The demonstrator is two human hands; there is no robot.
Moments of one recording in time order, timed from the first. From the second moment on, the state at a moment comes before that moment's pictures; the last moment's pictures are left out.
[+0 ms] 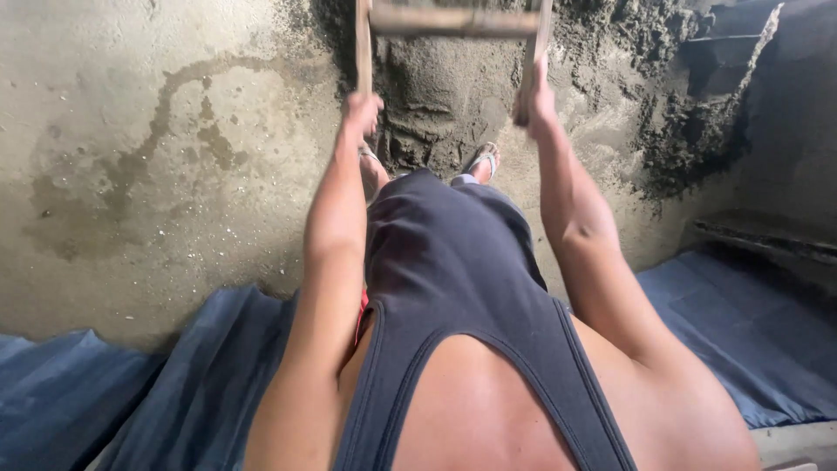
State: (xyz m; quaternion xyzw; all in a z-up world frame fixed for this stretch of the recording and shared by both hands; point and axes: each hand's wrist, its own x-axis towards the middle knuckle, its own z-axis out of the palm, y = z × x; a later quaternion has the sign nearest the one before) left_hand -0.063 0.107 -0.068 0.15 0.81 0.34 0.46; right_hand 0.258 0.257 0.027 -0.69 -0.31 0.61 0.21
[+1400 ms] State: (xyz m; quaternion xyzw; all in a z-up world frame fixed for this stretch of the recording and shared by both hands) left_hand -0.012 0.033 0.028 0.07 0.78 0.24 0.57; right_hand 0.293 0.164 0.031 -0.67 -0.30 0.66 0.18
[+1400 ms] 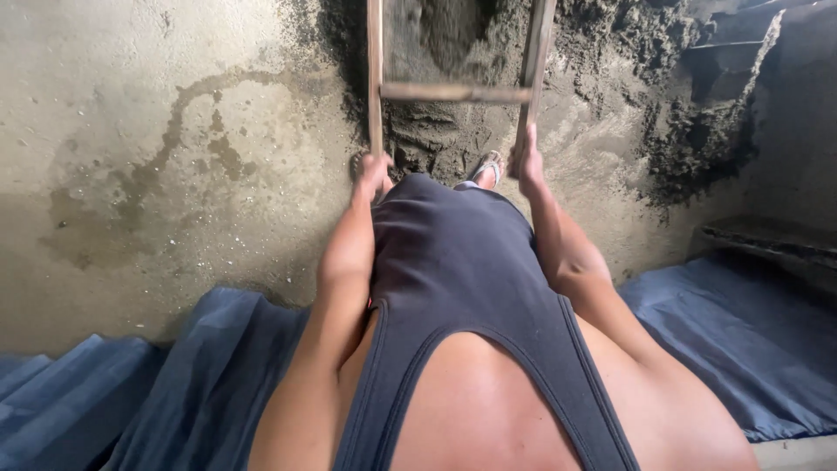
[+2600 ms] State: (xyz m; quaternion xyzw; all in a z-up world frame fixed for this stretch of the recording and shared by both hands) left_hand -0.023 0.019 -0.008 0.09 0.82 0.27 0.49; right_hand 0.347 0.185 -0.148 -0.53 -0.78 0.32 -0.07
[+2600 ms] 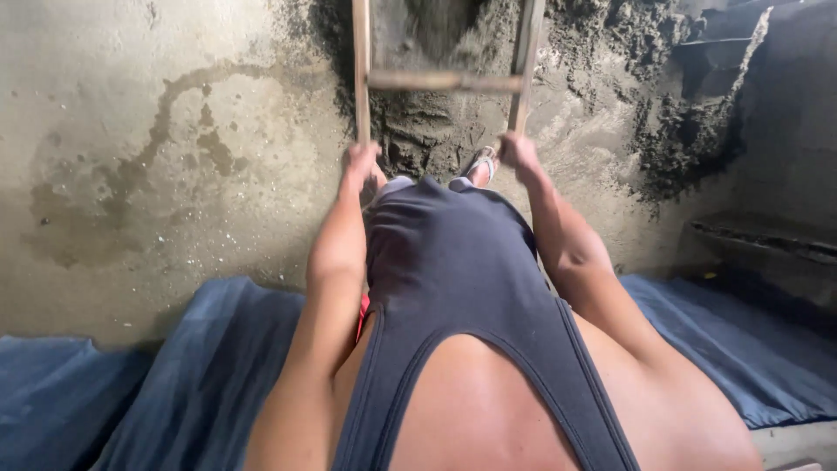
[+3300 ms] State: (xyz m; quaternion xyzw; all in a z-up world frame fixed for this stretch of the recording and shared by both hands) left_hand 0.002 0.000 -0.068 0.13 0.82 0.24 0.51; right_hand 0.358 0.133 -0.107 -0.70 -0.33 0.61 0.17
